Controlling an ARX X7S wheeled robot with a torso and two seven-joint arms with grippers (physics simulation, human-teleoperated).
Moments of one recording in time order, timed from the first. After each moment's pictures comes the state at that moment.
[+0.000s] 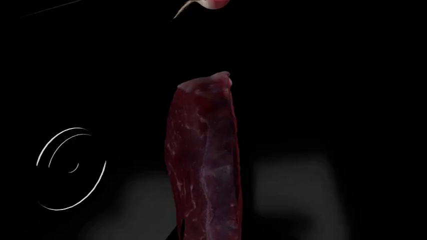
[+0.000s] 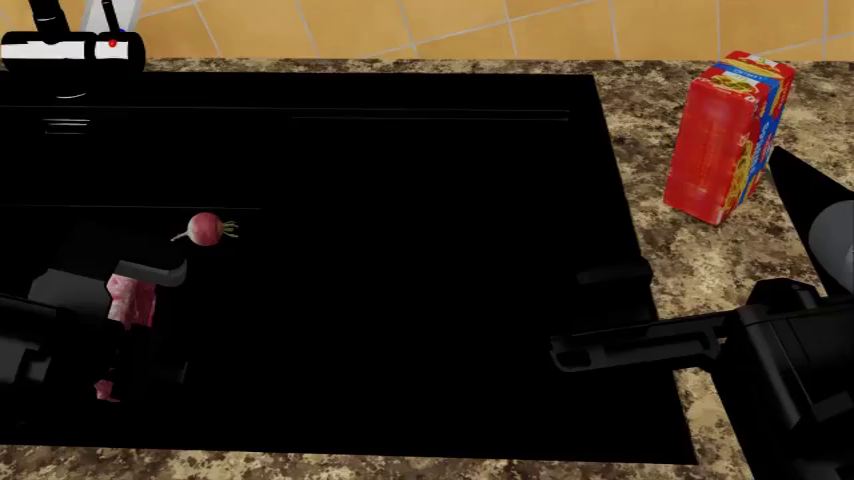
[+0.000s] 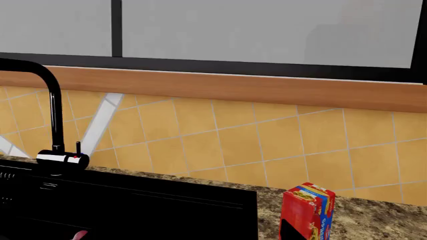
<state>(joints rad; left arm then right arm) -1.28 -0.13 0.34 -1.31 -0.02 -0.79 0.16 0.60 0.78 0.12 -0.78 1.32 0.93 0.59</state>
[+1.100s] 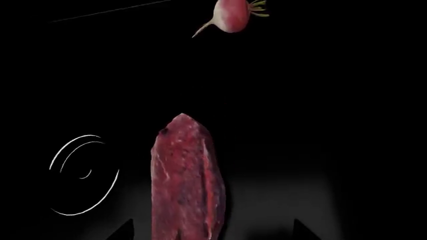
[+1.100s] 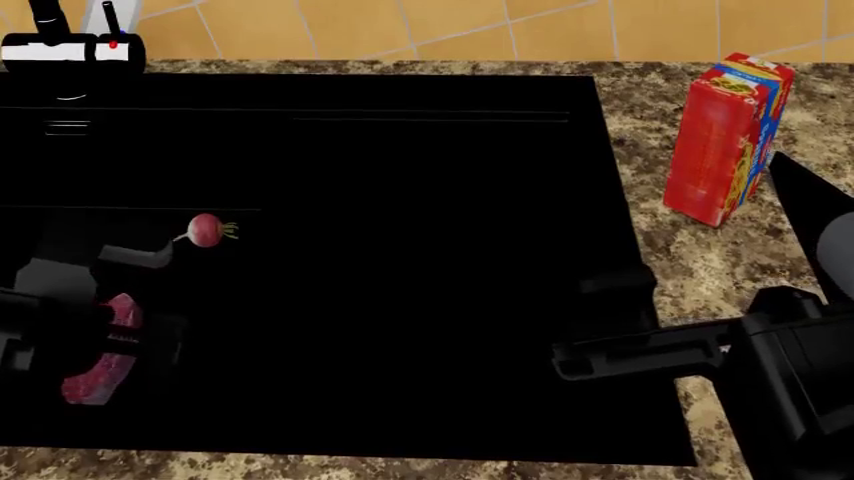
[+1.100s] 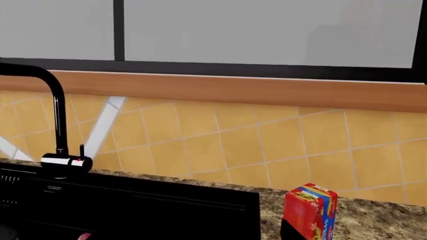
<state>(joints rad) -1.29 -0.14 0.25 -1.31 0.00 -0.77 0.13 0.57 0.79 0.13 -0.79 1.31 0.89 0.58</state>
